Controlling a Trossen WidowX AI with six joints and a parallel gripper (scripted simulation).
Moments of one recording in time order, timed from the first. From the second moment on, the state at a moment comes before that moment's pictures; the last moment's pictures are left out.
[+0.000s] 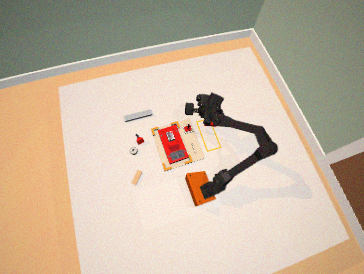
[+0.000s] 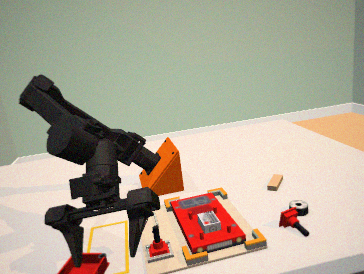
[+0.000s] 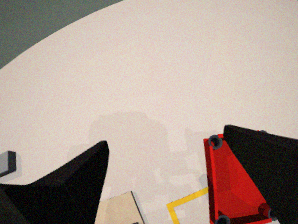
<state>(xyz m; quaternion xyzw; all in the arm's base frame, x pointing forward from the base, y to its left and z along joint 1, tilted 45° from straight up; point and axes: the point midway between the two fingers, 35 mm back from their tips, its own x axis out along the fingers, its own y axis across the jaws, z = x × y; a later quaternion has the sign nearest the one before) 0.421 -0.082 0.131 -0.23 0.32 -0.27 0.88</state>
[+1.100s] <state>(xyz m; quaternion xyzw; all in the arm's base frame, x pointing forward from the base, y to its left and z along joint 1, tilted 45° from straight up) 0.355 -0.109 0.165 -0.31 0.16 -0.29 0.89</state>
